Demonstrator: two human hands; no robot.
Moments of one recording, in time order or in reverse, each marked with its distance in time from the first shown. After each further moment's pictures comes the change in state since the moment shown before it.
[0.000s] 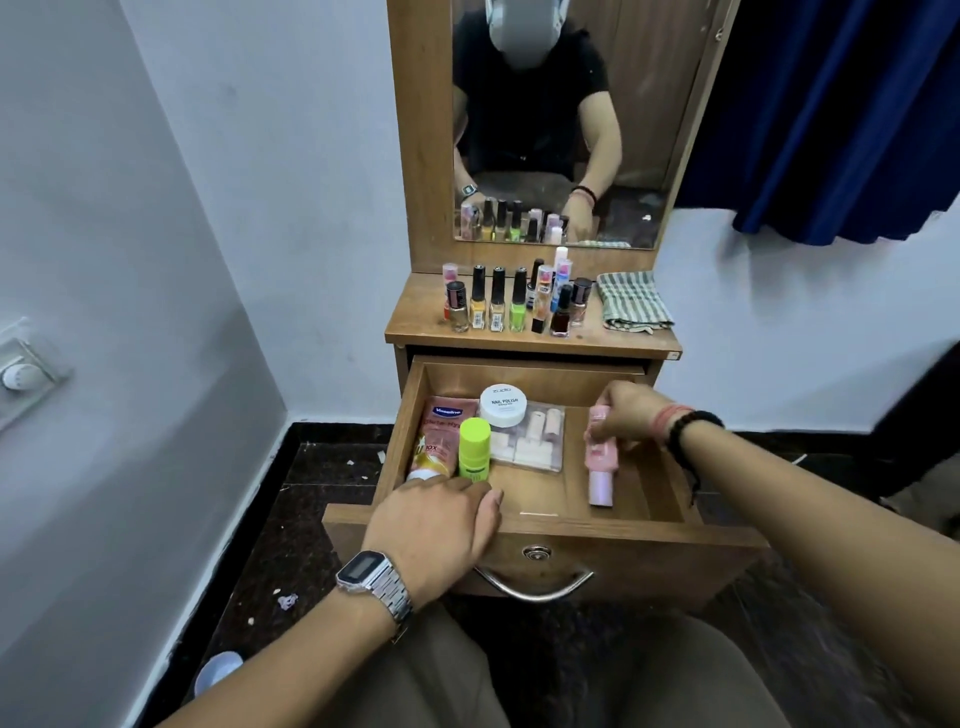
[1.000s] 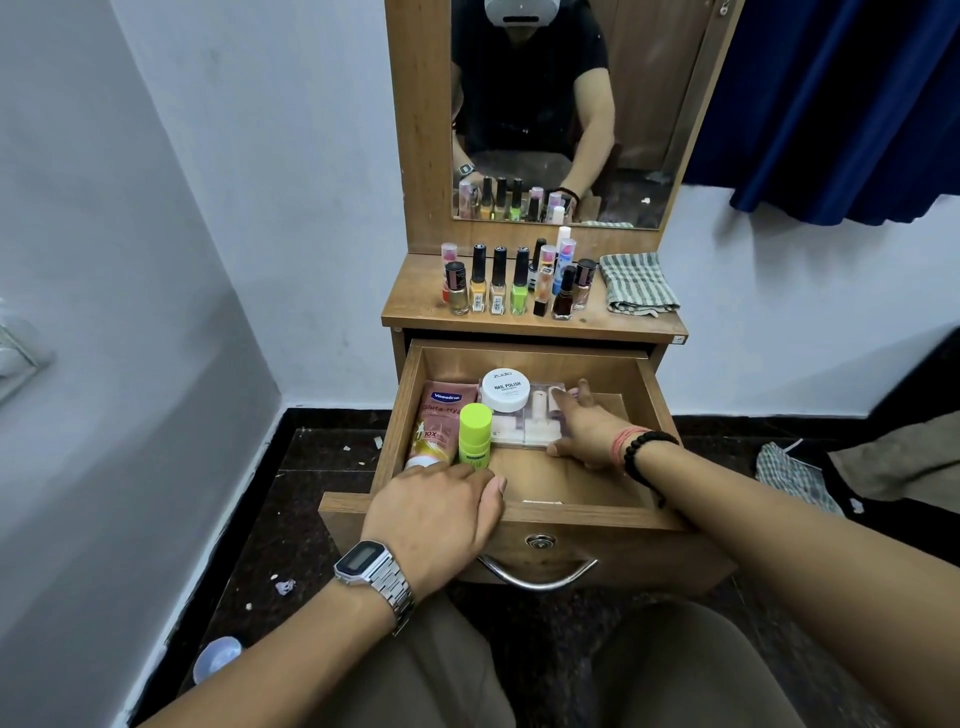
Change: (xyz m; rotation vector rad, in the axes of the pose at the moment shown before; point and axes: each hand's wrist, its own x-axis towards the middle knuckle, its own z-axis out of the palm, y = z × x) left_hand -0.001 0.001 0.000 -0.027 -0.037 -0.036; right_hand 0.021 -0.012 0.062 -0.134 -0.076 -0.123
